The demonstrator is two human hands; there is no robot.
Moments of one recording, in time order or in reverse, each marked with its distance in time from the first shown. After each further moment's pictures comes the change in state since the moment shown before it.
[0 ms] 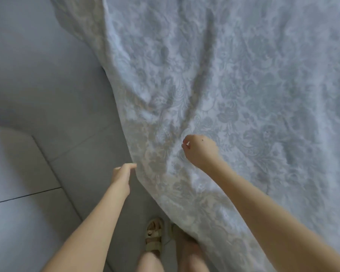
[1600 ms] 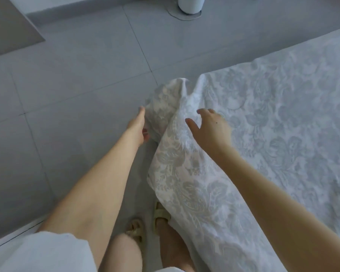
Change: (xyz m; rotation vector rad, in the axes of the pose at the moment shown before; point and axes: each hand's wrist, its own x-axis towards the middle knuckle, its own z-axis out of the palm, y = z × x) left_hand 0.294 0.661 -0.087 -0.237 -0.118 0.003; right_hand 0.532 -0.383 -0.212 -0.032 0.199 -0.070
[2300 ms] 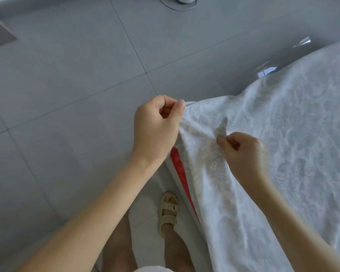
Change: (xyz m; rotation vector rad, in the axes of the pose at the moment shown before) left_hand -0.089 0.138 -0.011 0.241 -0.204 0.861; right_hand 0.047 -0.042 -0.056 0.250 0.144 0.252
